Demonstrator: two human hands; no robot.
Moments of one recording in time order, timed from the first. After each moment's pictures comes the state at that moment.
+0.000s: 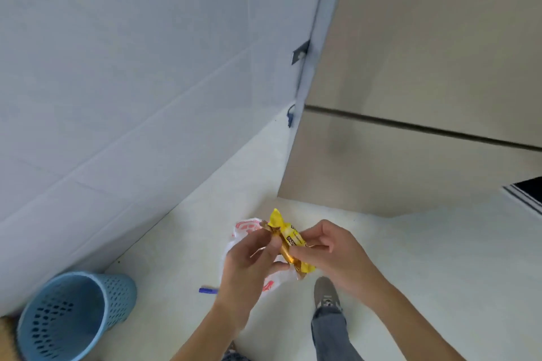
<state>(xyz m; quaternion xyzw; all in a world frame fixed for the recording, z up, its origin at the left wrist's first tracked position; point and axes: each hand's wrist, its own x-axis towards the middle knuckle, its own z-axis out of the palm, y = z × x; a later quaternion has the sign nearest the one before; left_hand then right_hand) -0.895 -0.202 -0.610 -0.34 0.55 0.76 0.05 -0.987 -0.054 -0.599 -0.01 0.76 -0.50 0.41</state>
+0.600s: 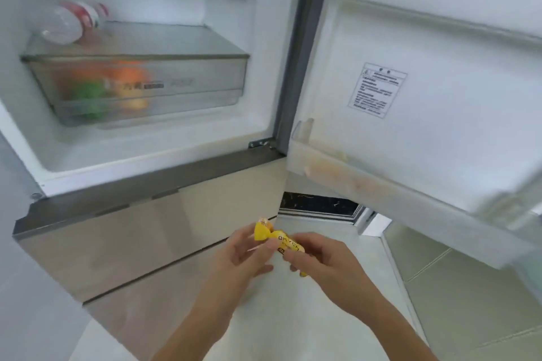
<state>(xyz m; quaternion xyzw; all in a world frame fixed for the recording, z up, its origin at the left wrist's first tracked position) -1.031 0.038 -0.290 0.06 0.60 0.76 0.22 -0.982 0.212 -0.261 0.07 0.84 -0.53 0.01</state>
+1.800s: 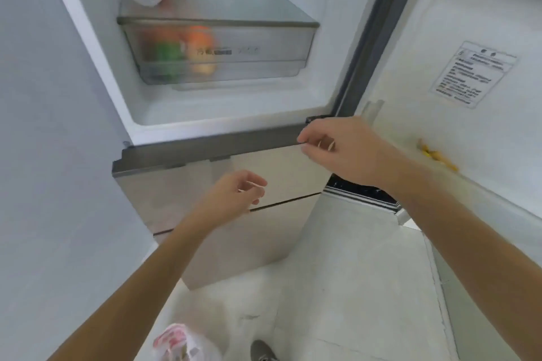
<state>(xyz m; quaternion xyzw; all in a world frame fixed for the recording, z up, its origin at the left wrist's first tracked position) -1.108 -0.036 -0.272 0.03 0.81 0.55 0.19 -1.104 0.178 -0.165 -0.14 0.97 -0.20 -0.04</state>
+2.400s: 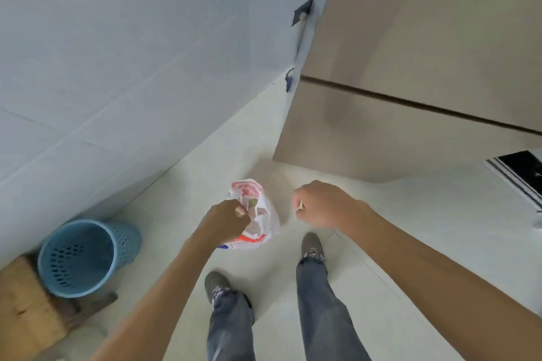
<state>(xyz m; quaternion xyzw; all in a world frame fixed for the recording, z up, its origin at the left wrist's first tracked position) -0.906 -0.246 -0.615 -0.33 0.78 0.40 0.35 -1.027 -0.073 -0.585 -0.31 0.84 0.01 0.44</state>
